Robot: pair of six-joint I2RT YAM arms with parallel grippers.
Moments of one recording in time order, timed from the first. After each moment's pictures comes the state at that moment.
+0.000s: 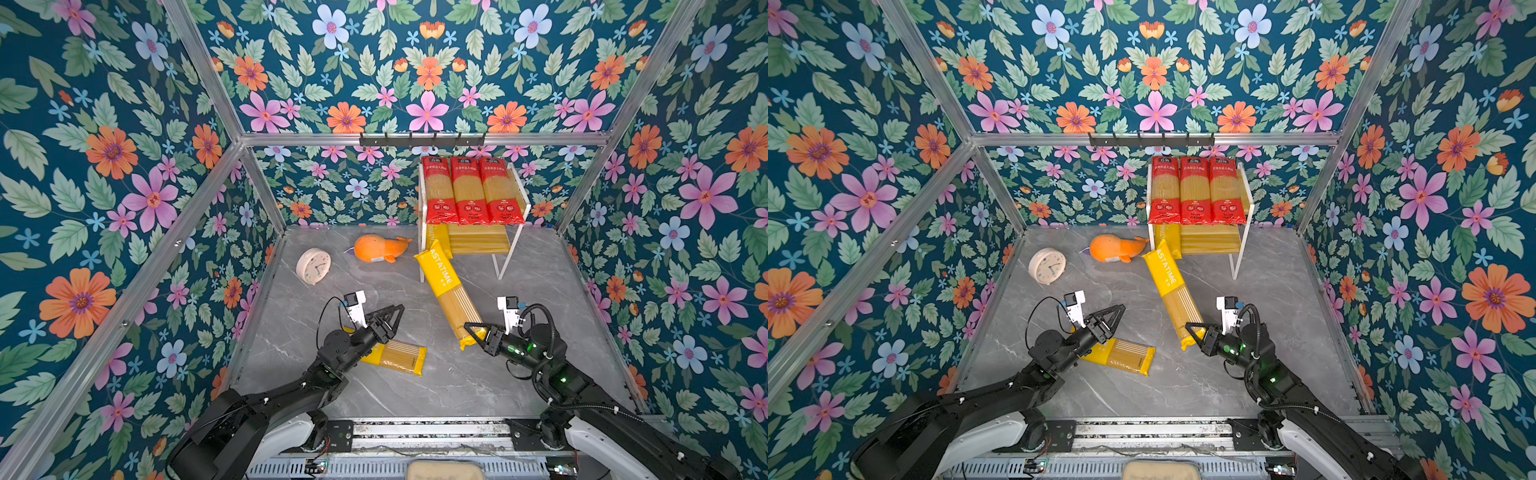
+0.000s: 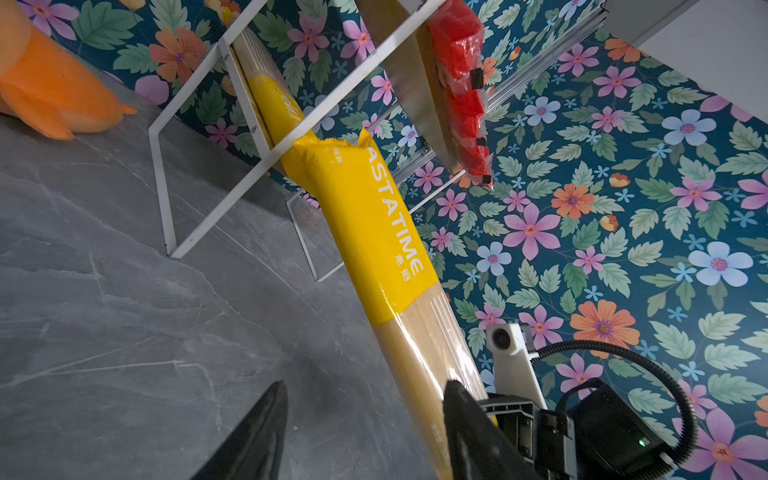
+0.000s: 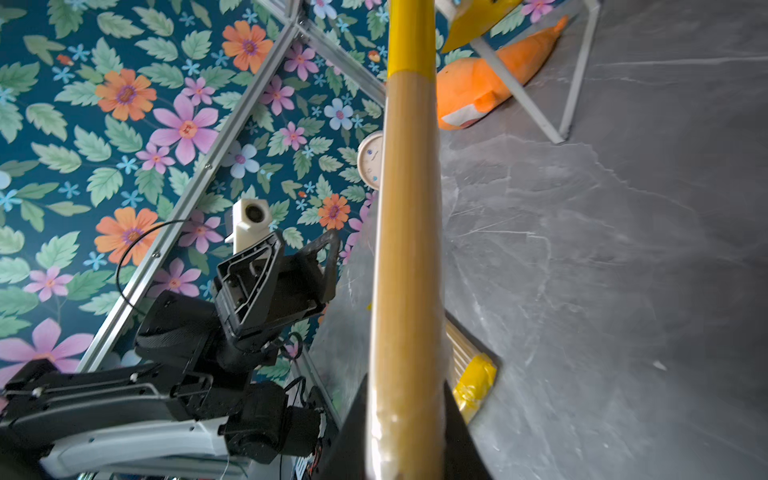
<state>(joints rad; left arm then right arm) -0.68 1.08 0.16 1.01 0.13 -0.93 0.54 0.66 0.26 0.23 -0.36 0.86</state>
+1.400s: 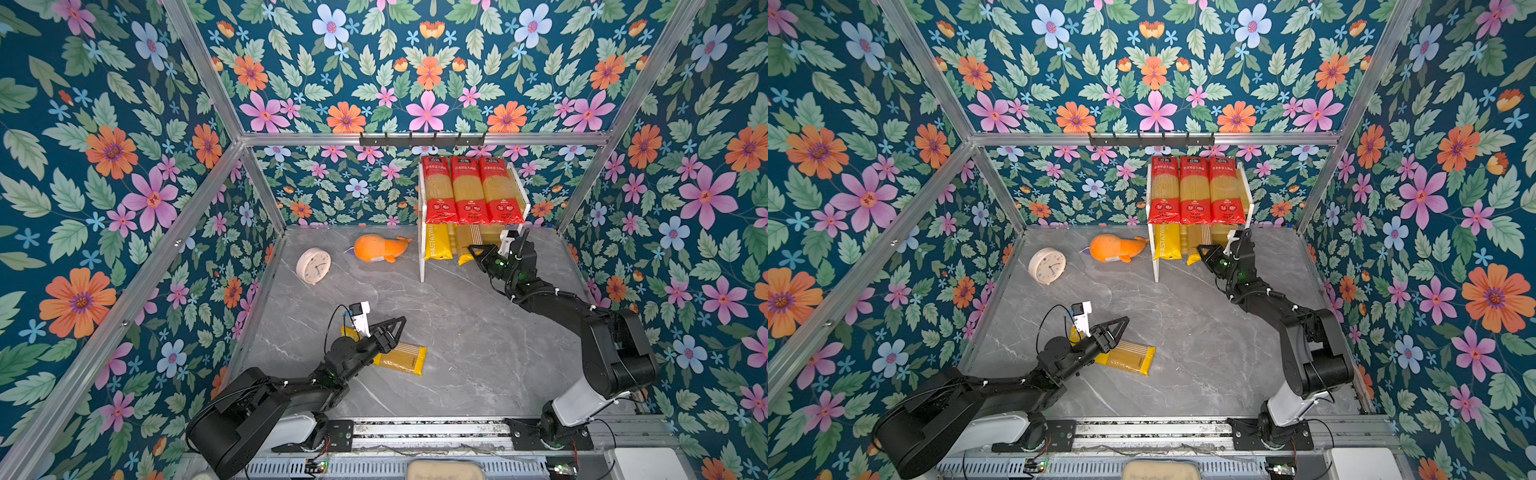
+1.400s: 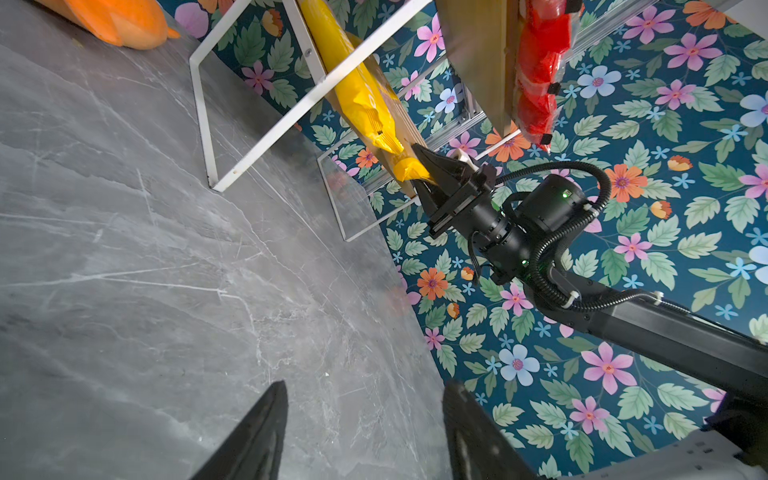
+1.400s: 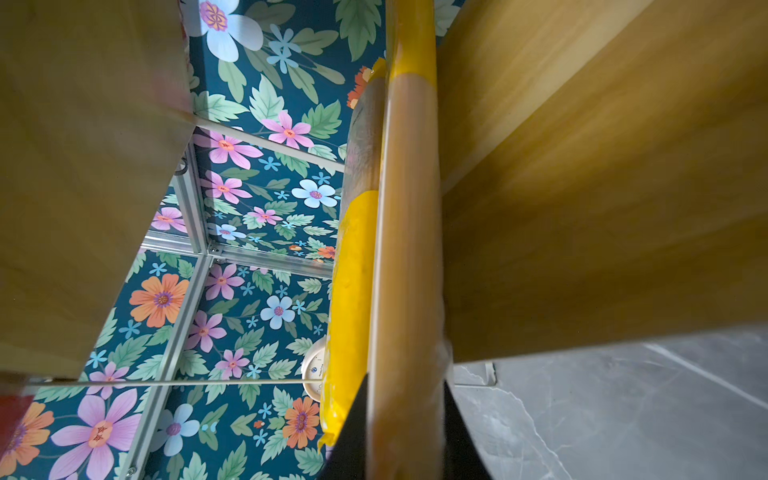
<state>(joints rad) -0.72 1.24 0.08 1.14 0.10 -0.97 0.21 1.64 0.95 0.43 -0.36 1.06</state>
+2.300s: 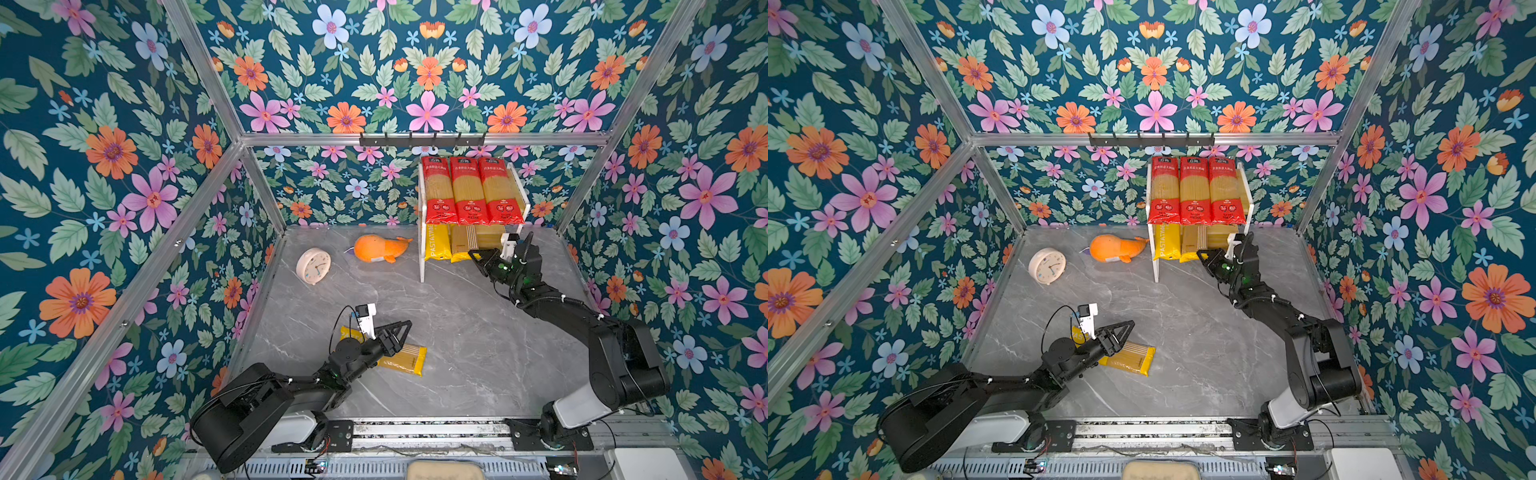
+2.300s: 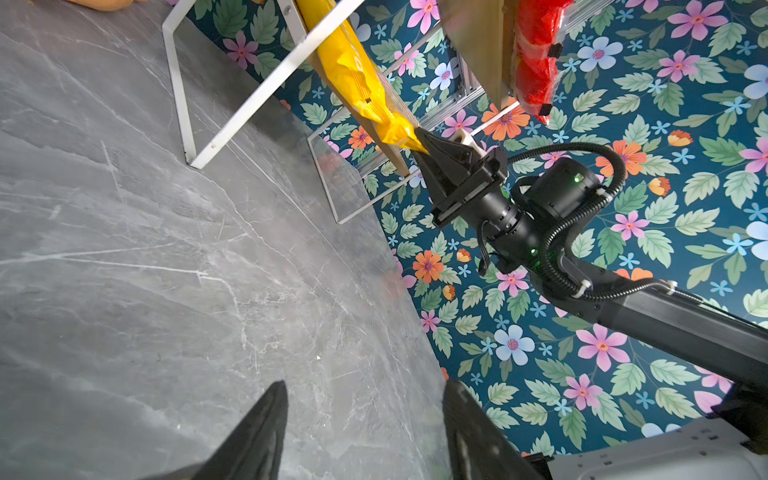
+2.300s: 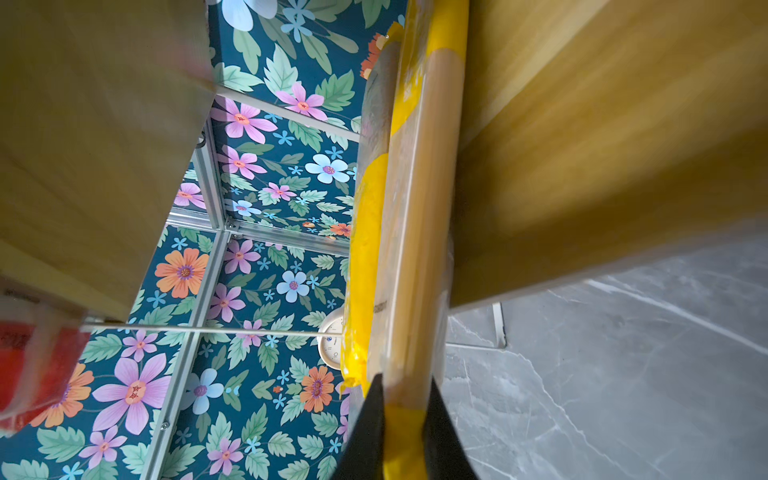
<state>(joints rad) -0.77 1.27 0.10 1.14 0.09 -0.96 0.21 1.58 0.92 0.41 -0.43 1.06</state>
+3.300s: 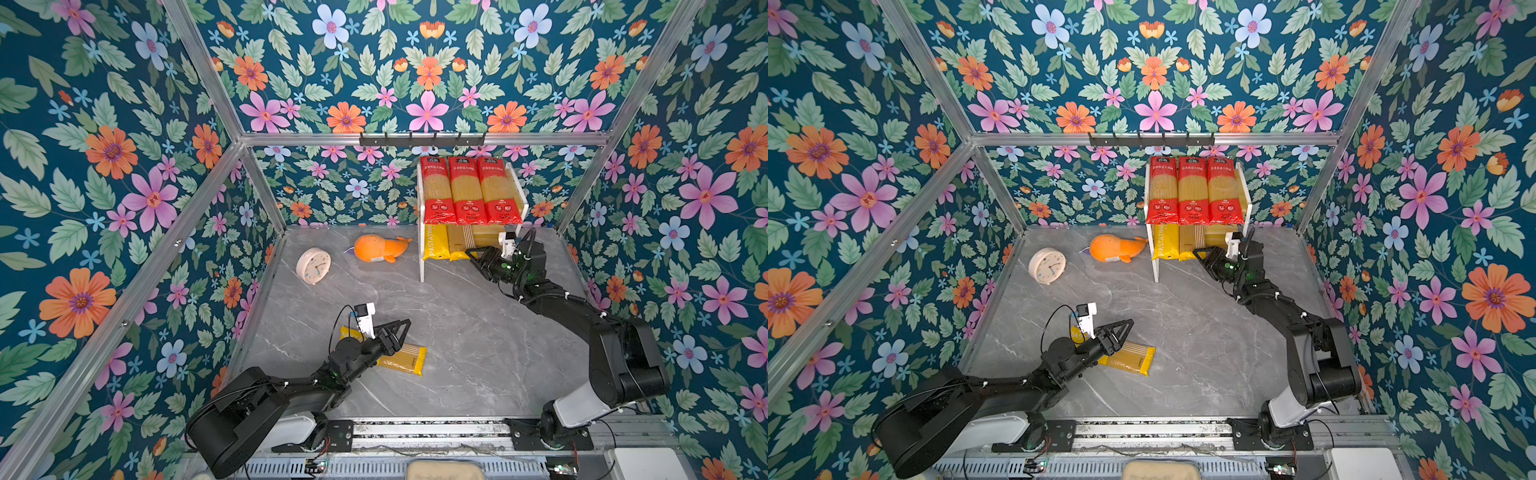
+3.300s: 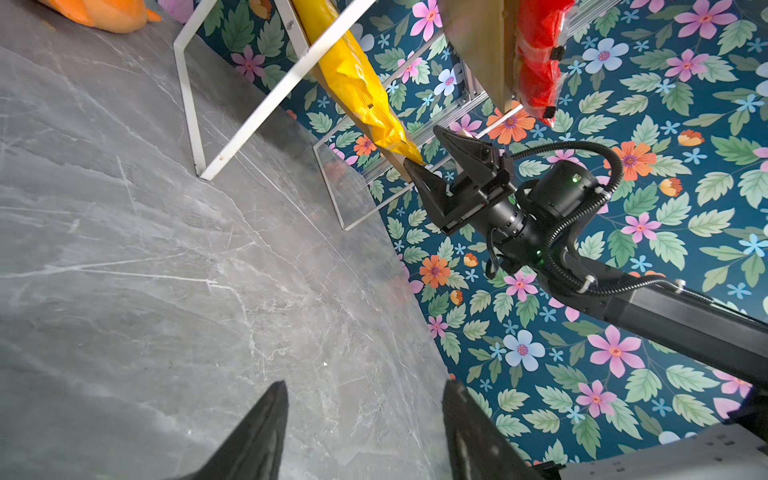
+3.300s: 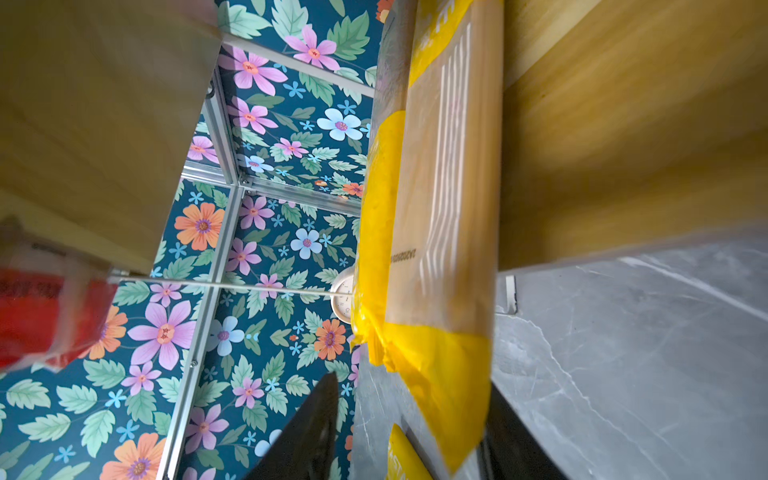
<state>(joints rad) -0.77 1.22 0.10 1.08 0.06 -0.94 0.17 1.54 0.90 0.35 -0.60 1.02</state>
